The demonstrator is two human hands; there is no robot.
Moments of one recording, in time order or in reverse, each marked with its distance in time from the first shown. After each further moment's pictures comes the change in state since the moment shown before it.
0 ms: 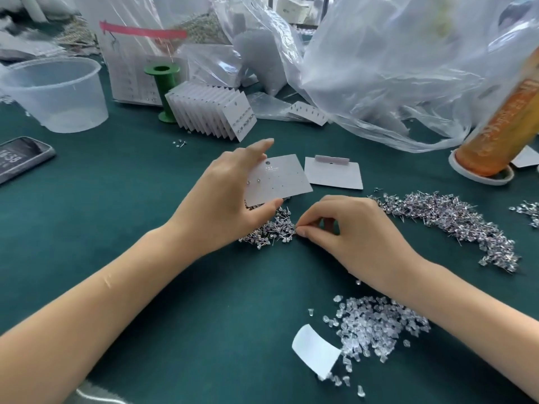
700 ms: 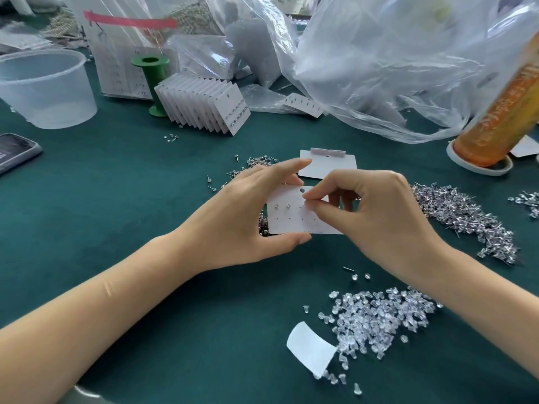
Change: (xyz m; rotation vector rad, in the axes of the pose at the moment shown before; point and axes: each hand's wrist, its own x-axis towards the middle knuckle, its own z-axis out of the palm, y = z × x) left_hand -0.008 0.019 0.009 -0.146 -0.168 0.201; right_hand 0.001 -0.004 -0.021 0.110 0.161 -0.035
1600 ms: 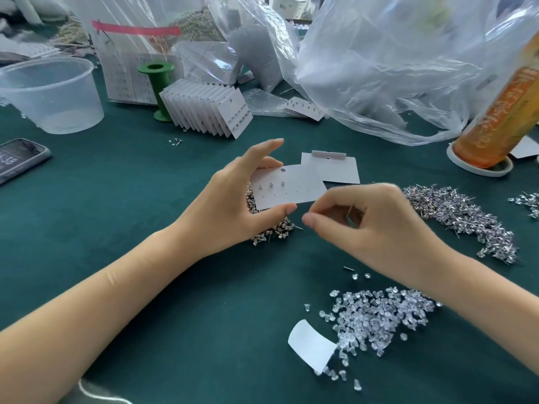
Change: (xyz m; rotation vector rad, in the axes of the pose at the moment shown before) left_hand 0.001 -0.016 -0.004 -0.098 0.126 -0.171; right_hand -0.010 0.007 -0.001 0.080 -0.128 -0.030
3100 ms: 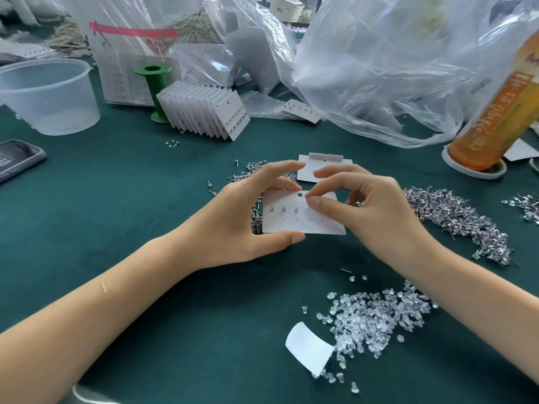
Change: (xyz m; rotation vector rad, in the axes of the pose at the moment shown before) left_hand -0.005 0.014 -0.001 -0.093 -0.174 0.076; right_hand 0.013 0.003 0.002 0.230 0.155 0.202
